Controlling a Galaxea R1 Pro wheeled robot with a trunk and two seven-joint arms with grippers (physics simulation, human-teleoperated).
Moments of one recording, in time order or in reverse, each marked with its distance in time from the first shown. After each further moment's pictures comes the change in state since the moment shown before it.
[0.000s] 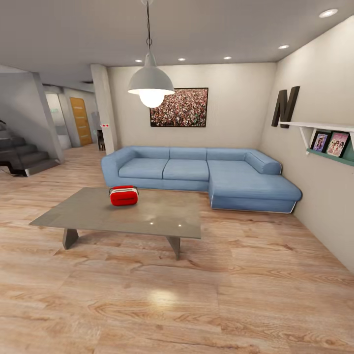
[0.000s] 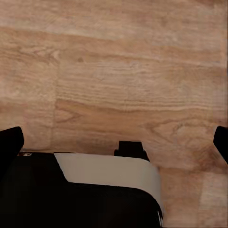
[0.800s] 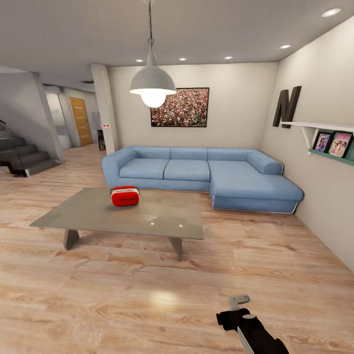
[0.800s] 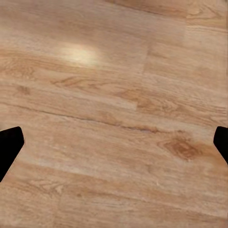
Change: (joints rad) left arm -0.038 0.091 0.010 -0.582 -0.001 0.327 0.063; right arm -0.385 0.026 0.004 -0.230 0.115 0.359 0.013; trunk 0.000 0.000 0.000
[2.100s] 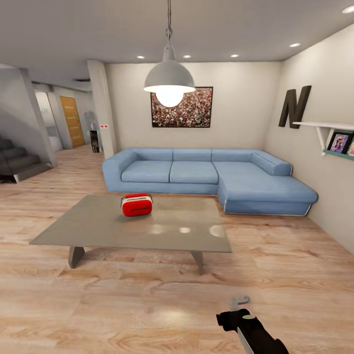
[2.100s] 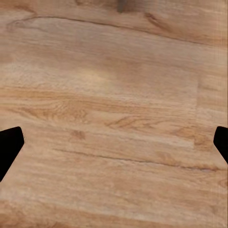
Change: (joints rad) left arm 0.000 0.033 0.067 0.004 0.000 -0.002 0.000; right arm 0.000 0.000 0.002 0.005 -0.001 0.000 0.000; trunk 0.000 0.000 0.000
